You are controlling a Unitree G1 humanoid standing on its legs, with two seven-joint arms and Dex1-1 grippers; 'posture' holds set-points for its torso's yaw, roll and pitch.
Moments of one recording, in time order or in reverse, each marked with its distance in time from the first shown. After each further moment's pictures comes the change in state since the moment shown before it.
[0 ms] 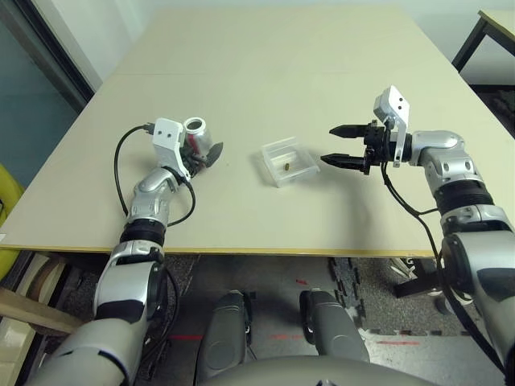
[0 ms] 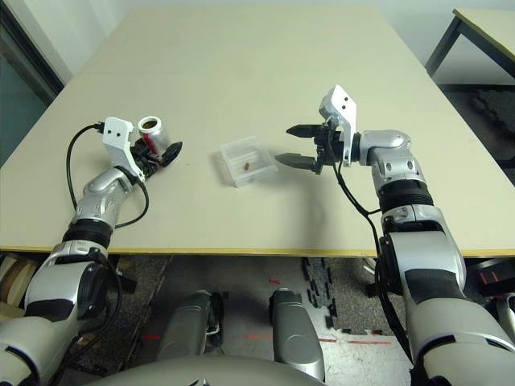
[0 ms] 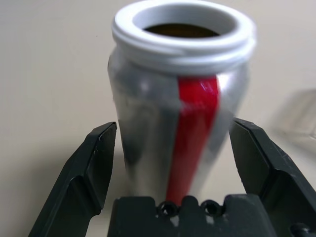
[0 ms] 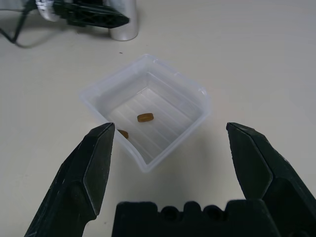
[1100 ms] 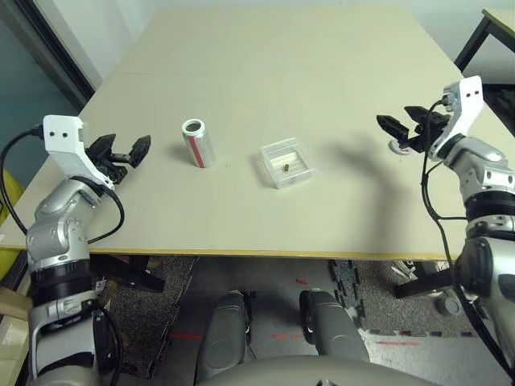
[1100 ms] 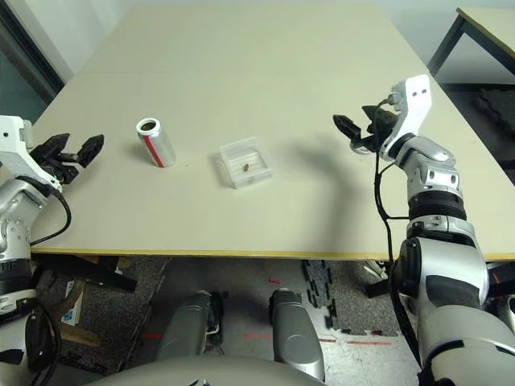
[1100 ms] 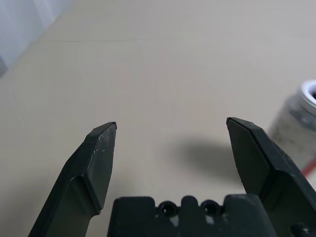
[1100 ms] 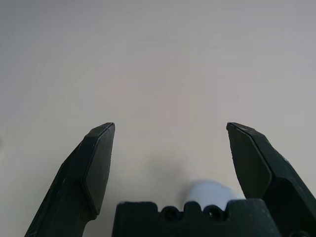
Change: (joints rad) left arm 0.119 0.286 0.234 -0.296 -0.179 0.306 0.098; right arm 0.117 -0.101 -0.295 0.040 0.083 0.026 -0.643
